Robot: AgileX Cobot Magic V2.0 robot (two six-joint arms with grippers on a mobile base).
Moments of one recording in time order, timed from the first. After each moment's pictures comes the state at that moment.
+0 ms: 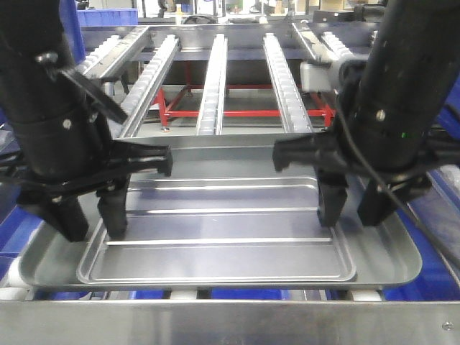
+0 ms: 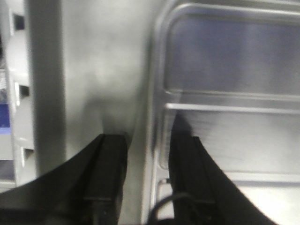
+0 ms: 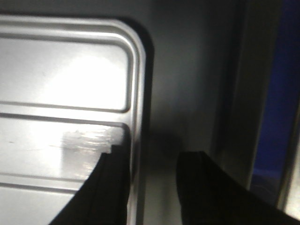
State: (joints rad) left arm -0.66 1.71 -1.01 0.14 0.63 -0.73; right arm 0.55 1.66 -0.94 -0.21 0.55 0.71
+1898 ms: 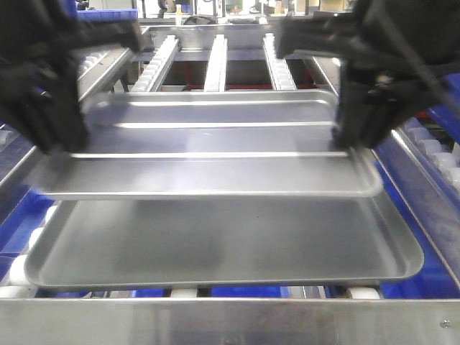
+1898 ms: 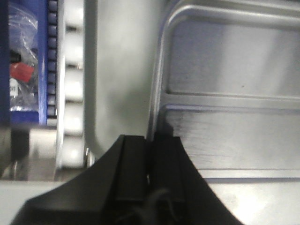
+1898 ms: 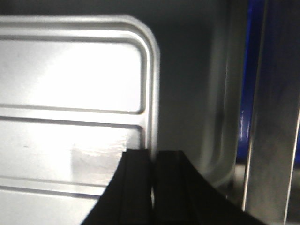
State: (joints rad) left arm -0.74 1.37 -1.04 0.16 0.89 -0.81; right arm 0.68 1.36 -0.97 -0.21 0.77 0.82
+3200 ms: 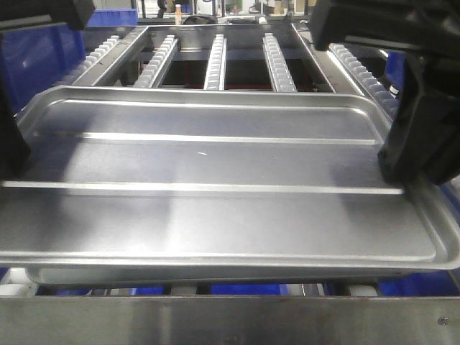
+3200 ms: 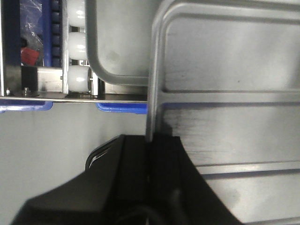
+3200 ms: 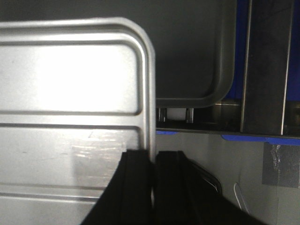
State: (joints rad) left arm -1.05 1.17 -0.93 0.31 1.04 -1.11; right arm 0.95 1.15 -0.84 -0.36 0.90 1.18
